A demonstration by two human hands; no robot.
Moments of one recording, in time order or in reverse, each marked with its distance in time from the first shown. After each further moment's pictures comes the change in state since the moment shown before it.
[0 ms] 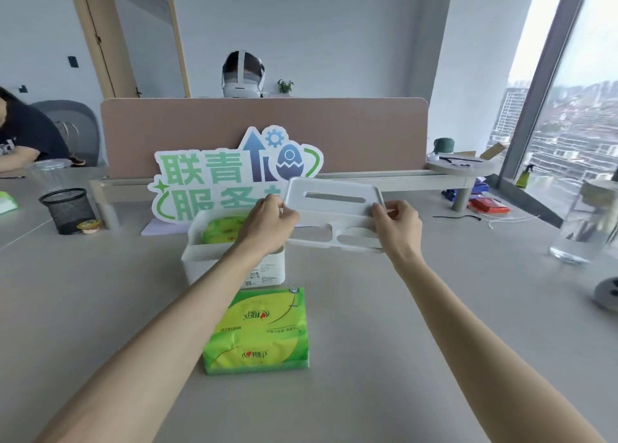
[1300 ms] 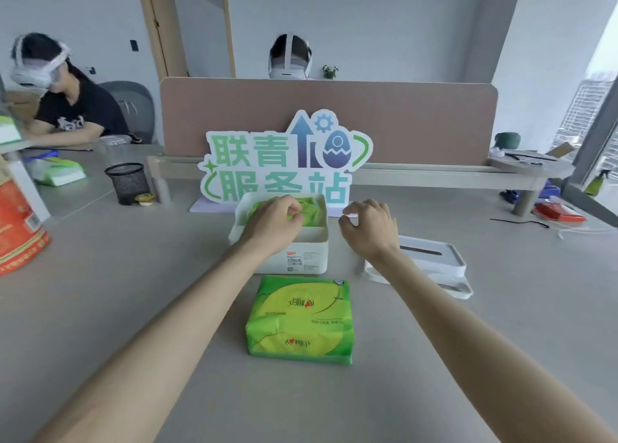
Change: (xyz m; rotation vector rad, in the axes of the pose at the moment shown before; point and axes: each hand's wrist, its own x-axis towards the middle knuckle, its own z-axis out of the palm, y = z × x) left_hand -0.018 -0.046 -0.025 0.098 -0.006 0.020; right_hand -0.031 -0.013 0.085 -0.538 -0.350 -0.399
